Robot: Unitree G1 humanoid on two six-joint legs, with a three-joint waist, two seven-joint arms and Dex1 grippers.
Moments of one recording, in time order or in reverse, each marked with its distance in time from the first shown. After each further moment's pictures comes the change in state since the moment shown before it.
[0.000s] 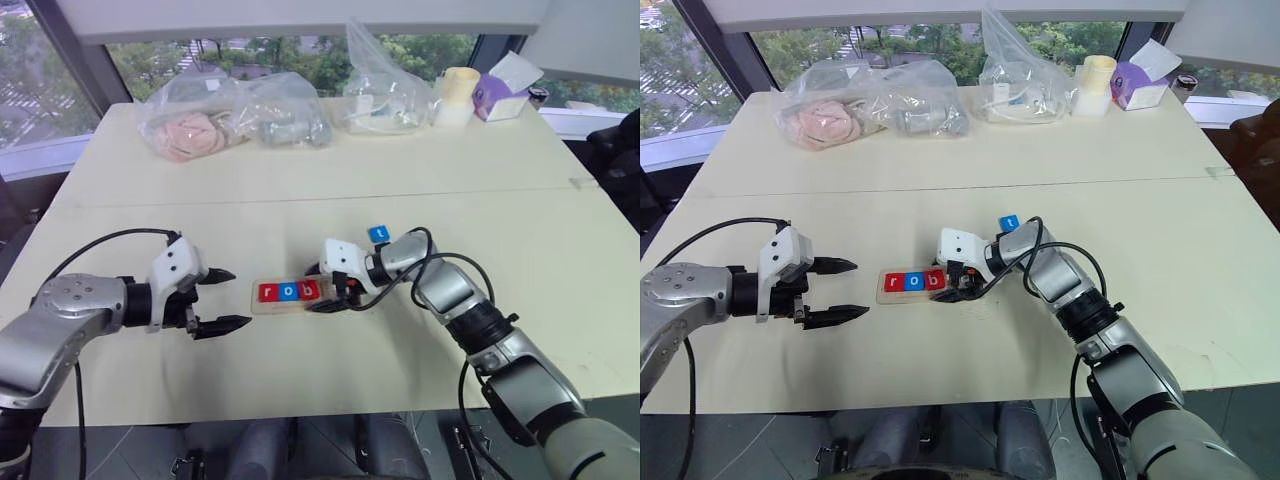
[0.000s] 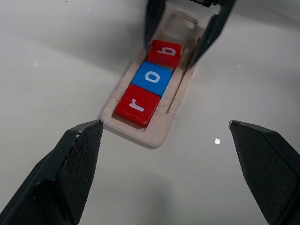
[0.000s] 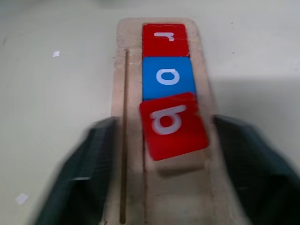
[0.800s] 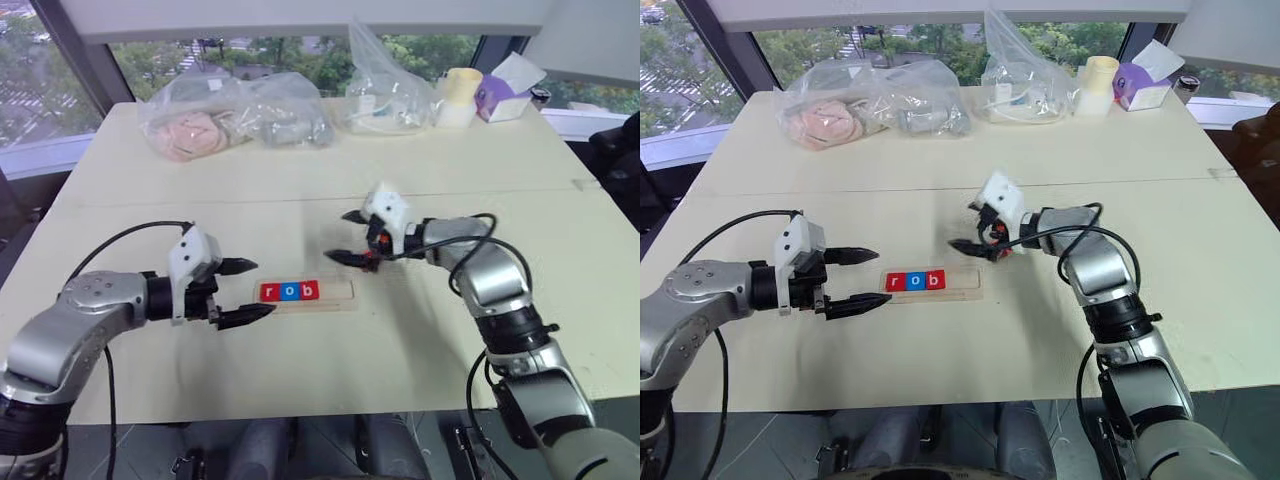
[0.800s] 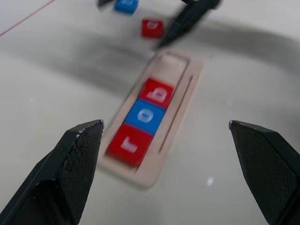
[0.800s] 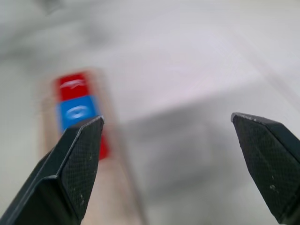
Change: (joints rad) left arm -0.072 -0.135 -0.002 -0.047 -0.086 0.064 0.076; right arm 0.097 -0.013 -0.357 -0.296 0.121 0.416 -0.309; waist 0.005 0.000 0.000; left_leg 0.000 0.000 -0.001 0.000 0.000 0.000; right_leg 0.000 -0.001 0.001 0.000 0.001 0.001
